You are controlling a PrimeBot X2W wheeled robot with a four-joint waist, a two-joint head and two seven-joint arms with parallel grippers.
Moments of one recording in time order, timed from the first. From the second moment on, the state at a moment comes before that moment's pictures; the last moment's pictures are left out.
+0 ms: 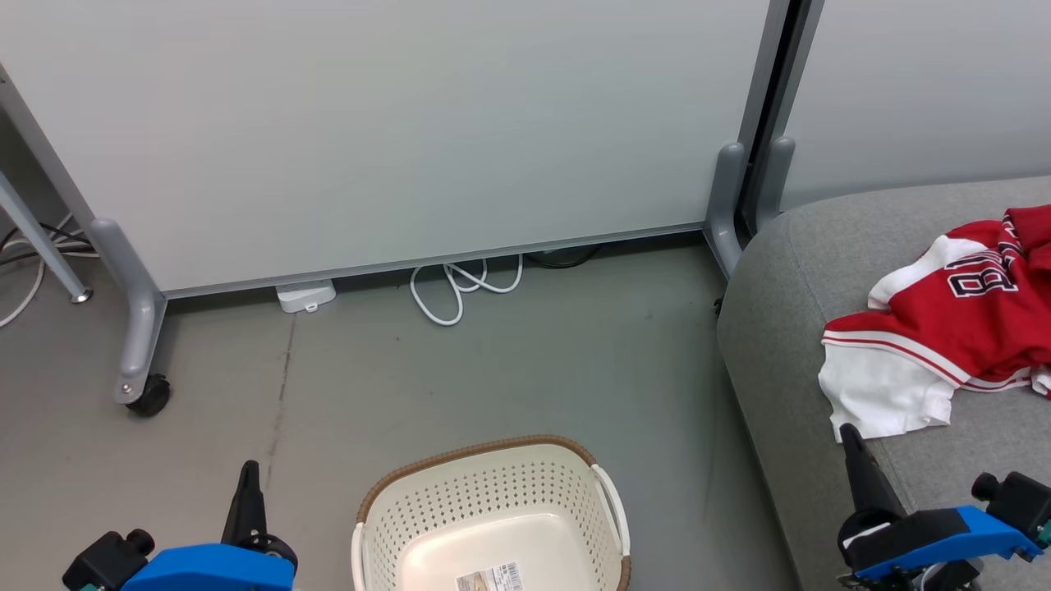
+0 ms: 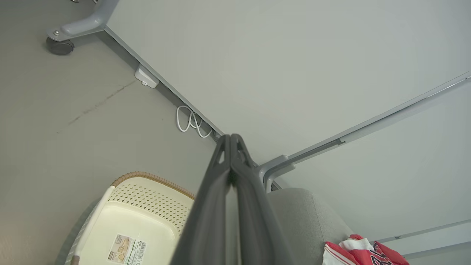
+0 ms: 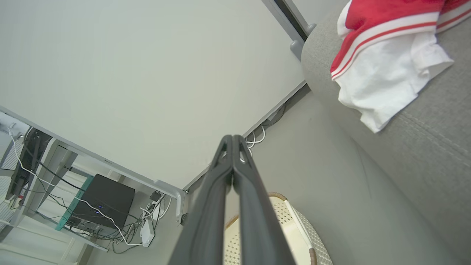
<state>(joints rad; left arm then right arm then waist) -0.03 0.07 0.03 0.38 -0.97 -0.12 -0.07 -0.05 -0.05 -0.07 0.30 0.83 0.13 -0.01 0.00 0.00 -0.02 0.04</state>
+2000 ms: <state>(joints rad) -0.09 0.05 0.10 0.27 -1.48 -0.13 0.08 -0.09 -0.05 -0.10 0.26 1.45 0.13 0.09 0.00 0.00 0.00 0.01</state>
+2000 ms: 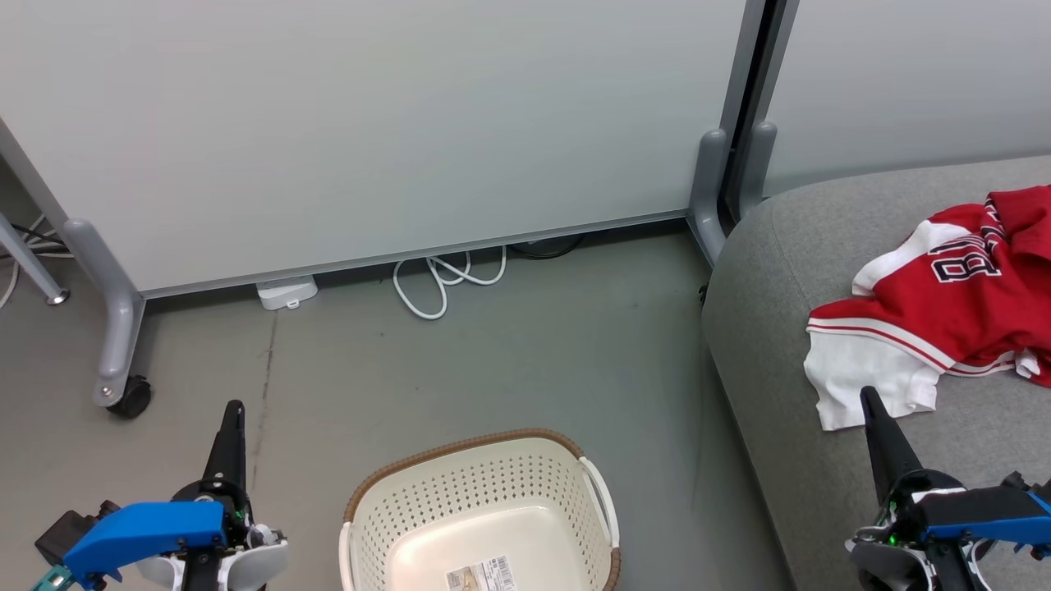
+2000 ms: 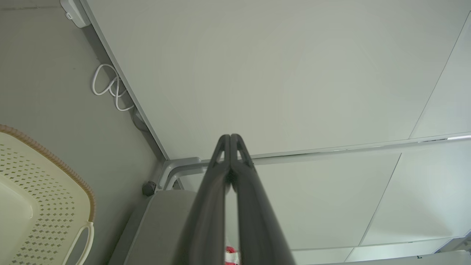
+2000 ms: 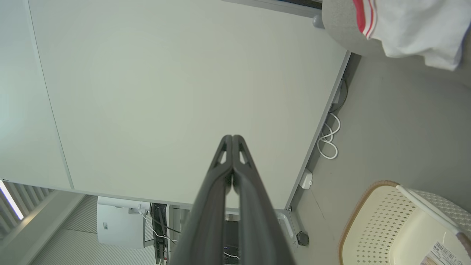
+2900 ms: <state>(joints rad) -0.10 0.05 0.11 0.25 -1.61 -0.13 0.11 -0.10 -0.05 -0.11 0.25 1.61 0.13 0.11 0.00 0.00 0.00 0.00</state>
